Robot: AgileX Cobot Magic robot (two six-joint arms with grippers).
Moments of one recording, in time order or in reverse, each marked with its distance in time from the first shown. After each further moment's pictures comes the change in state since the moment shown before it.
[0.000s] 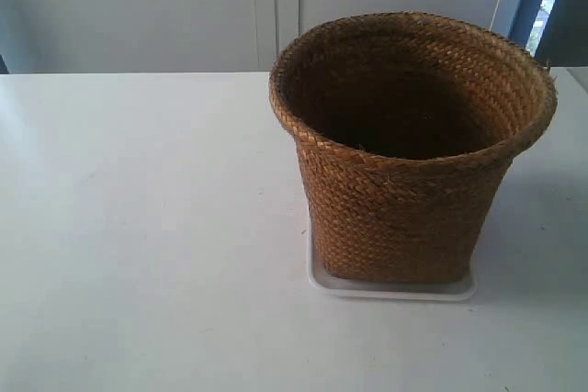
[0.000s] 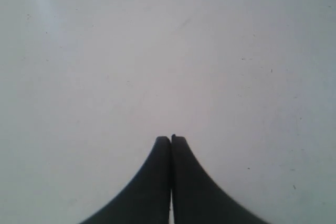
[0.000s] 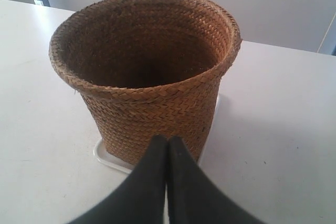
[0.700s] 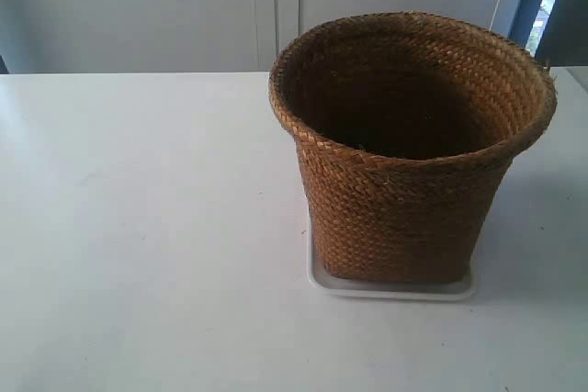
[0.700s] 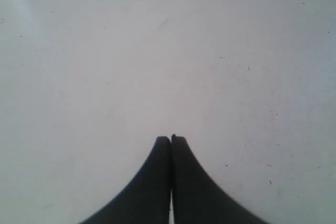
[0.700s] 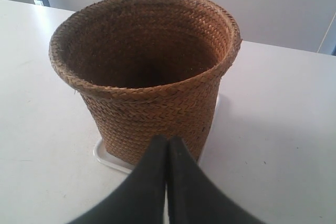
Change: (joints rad) left arm 0.000 0.000 0.000 -0.149 0.000 0.140; right arm 0.000 0.000 0.000 0.000 0.000 0.000
